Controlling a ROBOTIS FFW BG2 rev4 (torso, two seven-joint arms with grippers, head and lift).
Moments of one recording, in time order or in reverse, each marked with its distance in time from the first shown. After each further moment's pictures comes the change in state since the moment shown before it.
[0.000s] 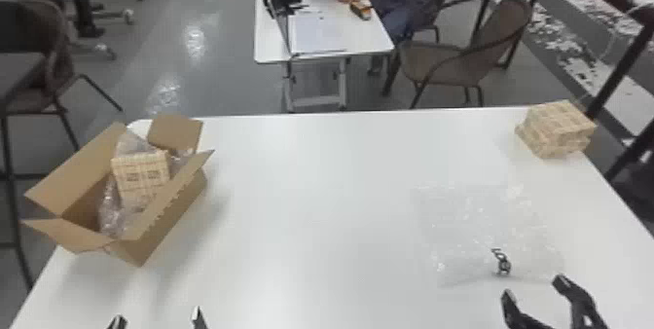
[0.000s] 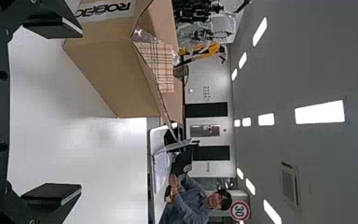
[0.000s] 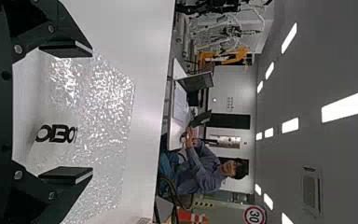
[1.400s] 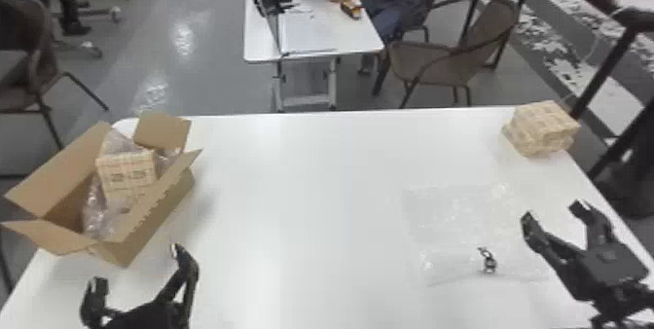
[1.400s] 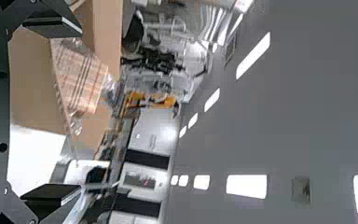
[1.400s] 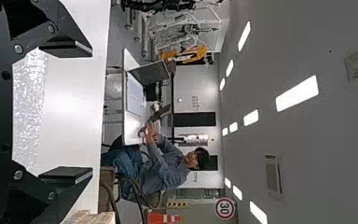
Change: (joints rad) left arm -0.141 0.114 -0.254 -0.042 0.081 -0.130 0.446; right arm -0.173 -0.030 -0.091 -0.099 -0.149 0.188 0.109
